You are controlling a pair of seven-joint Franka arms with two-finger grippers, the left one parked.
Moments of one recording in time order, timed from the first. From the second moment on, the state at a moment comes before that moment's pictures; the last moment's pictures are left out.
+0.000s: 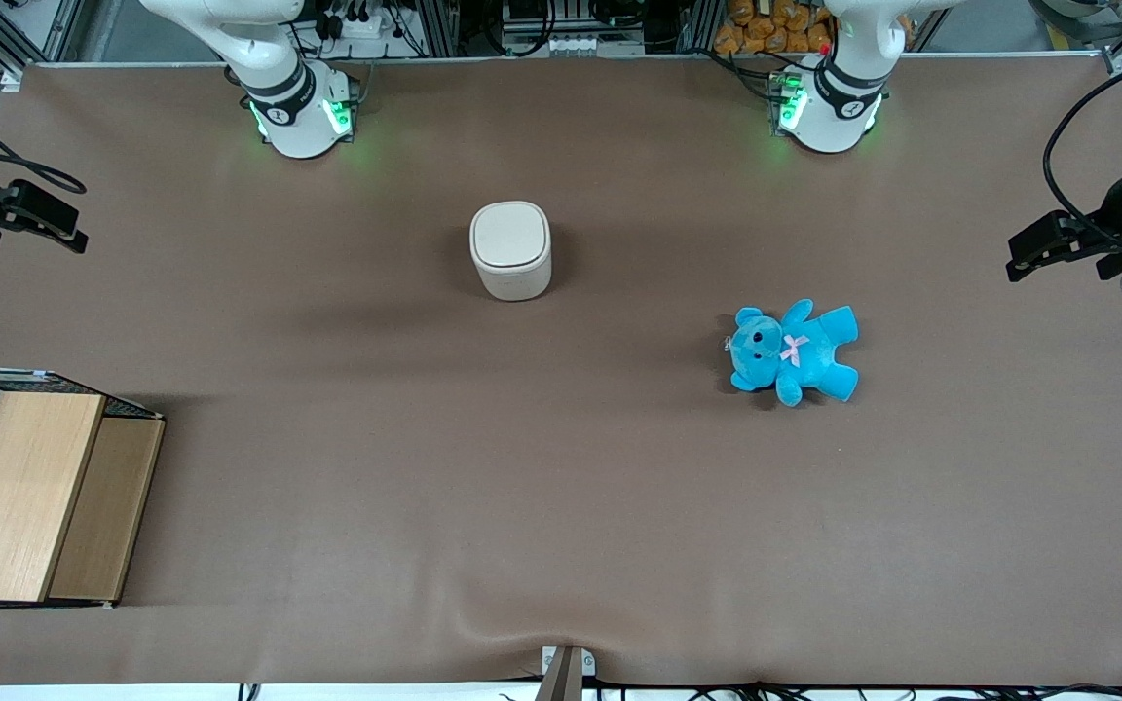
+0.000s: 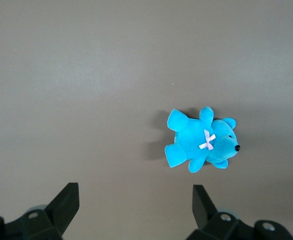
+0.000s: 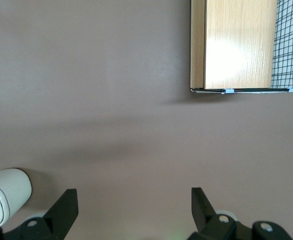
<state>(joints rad) -0.08 -0.03 0.05 -1.56 0.00 1.49 0.03</state>
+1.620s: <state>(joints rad) 0.11 0.08 0.07 -1.57 0.03 1.46 0.10</state>
